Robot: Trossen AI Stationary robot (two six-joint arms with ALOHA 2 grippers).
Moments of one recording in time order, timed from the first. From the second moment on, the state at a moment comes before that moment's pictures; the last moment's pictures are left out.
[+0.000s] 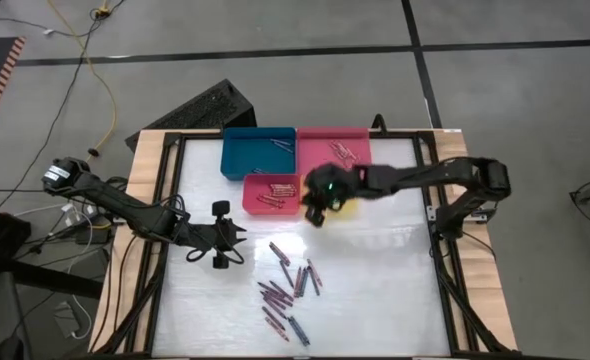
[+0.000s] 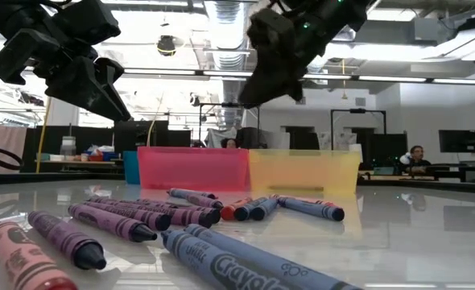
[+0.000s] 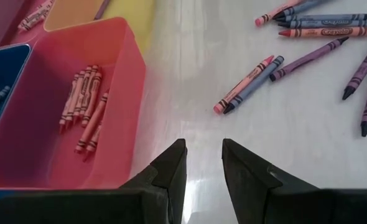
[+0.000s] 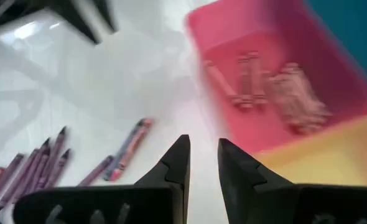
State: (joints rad) left arm -0.35 1.05 0.50 -0.14 -0.46 -0.08; right arm -0.11 1.52 1.15 -0.30 0.03 0.31
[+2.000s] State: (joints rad) left arm -0.35 1.08 0.50 -0.11 -0.46 -0.12; right arm 0.24 1.99 1.15 0.23 0.34 0.16
